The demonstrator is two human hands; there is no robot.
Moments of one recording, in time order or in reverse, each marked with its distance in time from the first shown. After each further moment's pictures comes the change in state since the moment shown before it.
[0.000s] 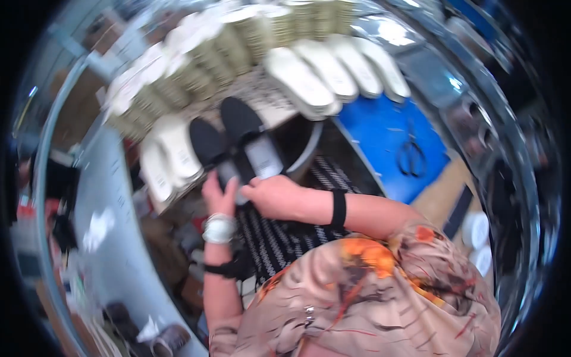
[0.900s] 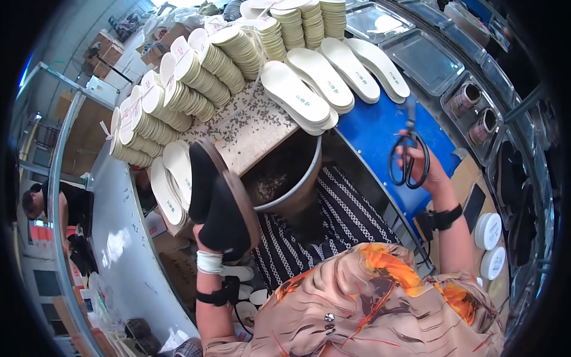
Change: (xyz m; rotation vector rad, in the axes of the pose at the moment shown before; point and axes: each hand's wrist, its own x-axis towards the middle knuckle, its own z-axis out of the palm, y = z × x) left_hand -0.008 -0.010 -0.049 -0.165 -0.164 0.132; right_hand -0.191 0.136 -0.103 1.364 0.859 0.650
